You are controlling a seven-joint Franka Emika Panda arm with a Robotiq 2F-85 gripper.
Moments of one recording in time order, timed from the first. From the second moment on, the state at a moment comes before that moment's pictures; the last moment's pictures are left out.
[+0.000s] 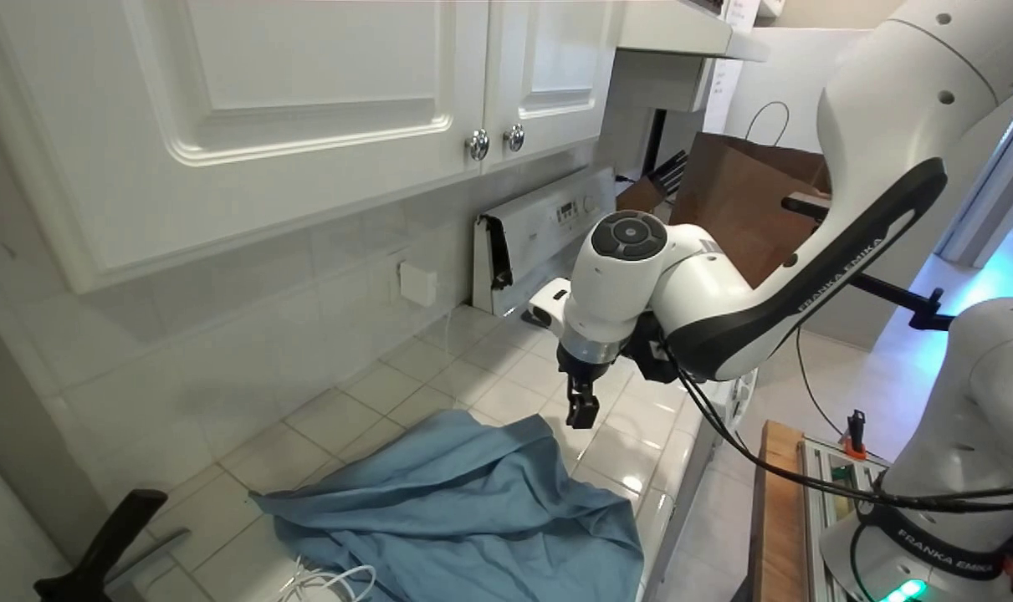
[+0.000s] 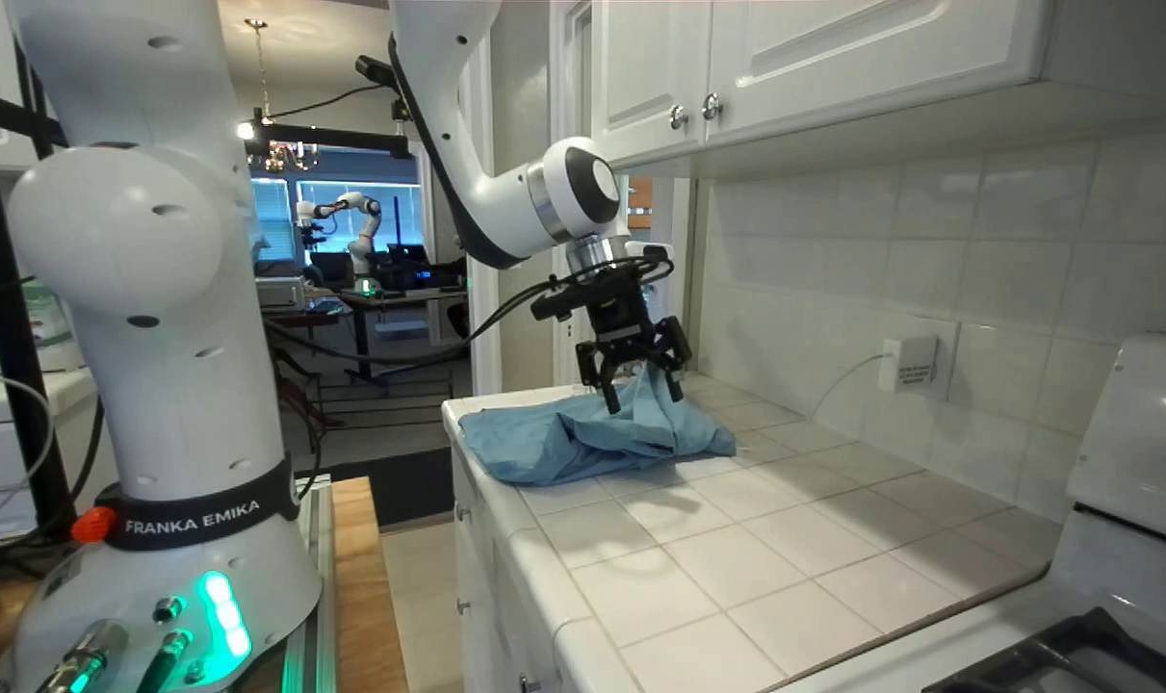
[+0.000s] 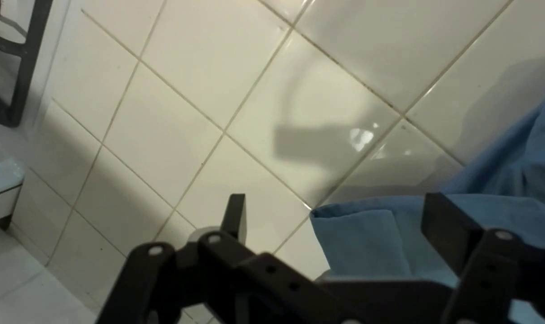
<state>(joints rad) 0.02 -0.02 0.14 -2.58 -0.73 2.59 0.20</state>
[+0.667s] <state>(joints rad) 0.02 0.12 0.14 -2.52 -0.80 2.72 0.21</state>
